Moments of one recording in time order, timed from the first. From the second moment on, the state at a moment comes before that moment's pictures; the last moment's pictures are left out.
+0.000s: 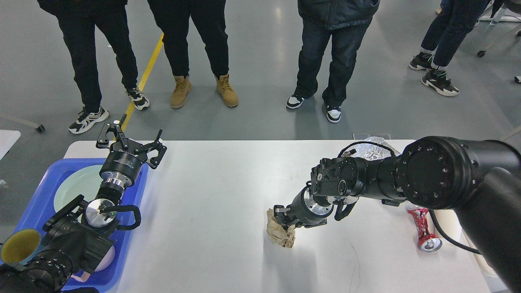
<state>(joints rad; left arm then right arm) -0.64 0.13 -1.08 -0.35 -0.11 -0.64 -0.20 1.45 0.18 -1.11 0.90 0.13 0.39 -0.03</state>
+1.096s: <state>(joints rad) -0.64 0.13 -1.08 -0.35 -0.11 -0.64 -0.20 1.95 -0.51 -1.26 0.84 0.13 0.59 -0.03</state>
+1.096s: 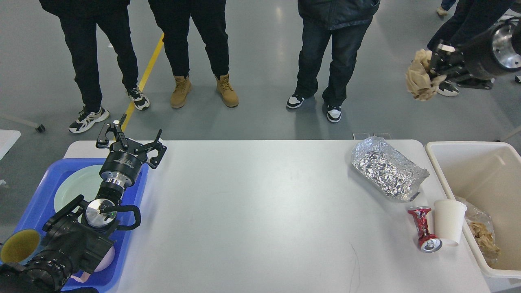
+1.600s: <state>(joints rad) -0.64 0.13 -1.08 -0.35 -0.11 -0.64 -0.20 1.29 -0.63 -1.24 0.64 0.14 -0.13 -0.03</state>
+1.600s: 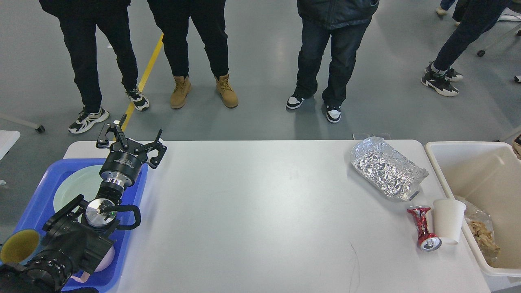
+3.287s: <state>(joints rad) -0.64 0.13 -1.08 -0.35 -0.11 -0.64 -0.20 2.17 -0.20 -1.46 1.10 0.14 0.65 -0.03</state>
